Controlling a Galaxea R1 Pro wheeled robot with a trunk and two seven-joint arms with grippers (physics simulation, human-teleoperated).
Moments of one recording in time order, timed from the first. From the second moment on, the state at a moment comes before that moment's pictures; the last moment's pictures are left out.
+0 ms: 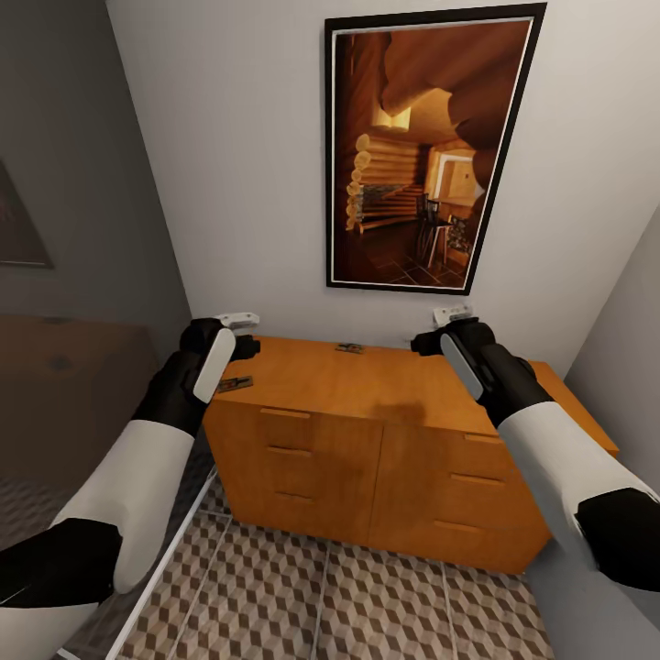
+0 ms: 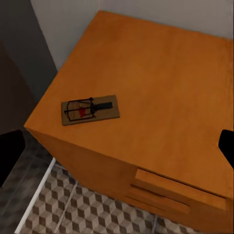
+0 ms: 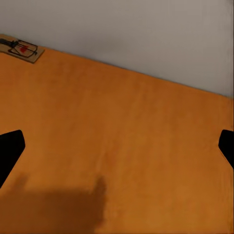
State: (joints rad) left arm -1.10 -0.06 -0.12 -1.00 0.39 0.95 0.52; right arm -1.18 -0.11 0.36 -0.86 -0.29 0.84 -0.22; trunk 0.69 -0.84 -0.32
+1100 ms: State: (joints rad) left arm -0.97 -0.11 -0.68 -1.45 1.20 1.01 -0.50; right arm -1.18 -0.19 0.36 -0.87 -0.29 0.84 -0.22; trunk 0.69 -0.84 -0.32
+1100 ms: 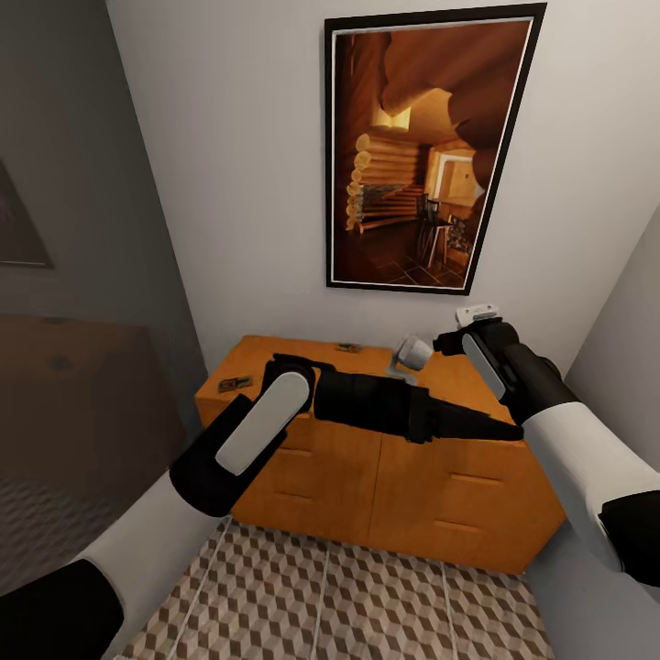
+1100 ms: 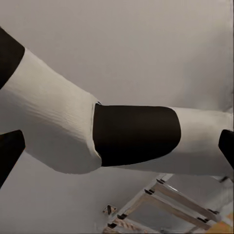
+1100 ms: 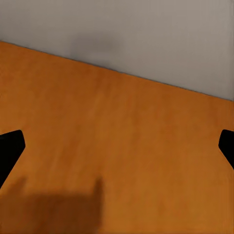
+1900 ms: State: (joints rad) left arm -1.08 -0.15 -0.67 -1.45 1.20 1.00 -0.64; right arm -1.18 -0.19 0.36 -0.86 -0.29 0.84 -0.22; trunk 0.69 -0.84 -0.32
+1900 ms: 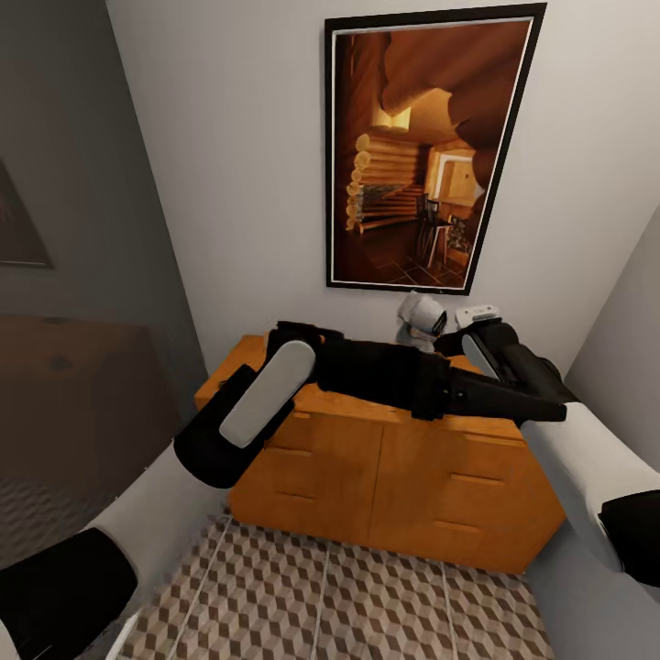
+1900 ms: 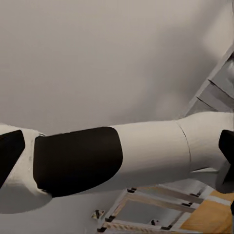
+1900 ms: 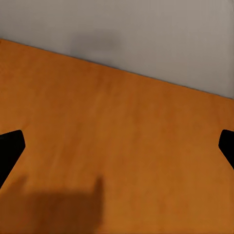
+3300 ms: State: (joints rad) left arm -1.55 -0.04 -0.18 -1.43 1.19 1.01 -0.63; right arm -1.18 -0.17 0.37 -0.86 -0.29 0.84 -0.22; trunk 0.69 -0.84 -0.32
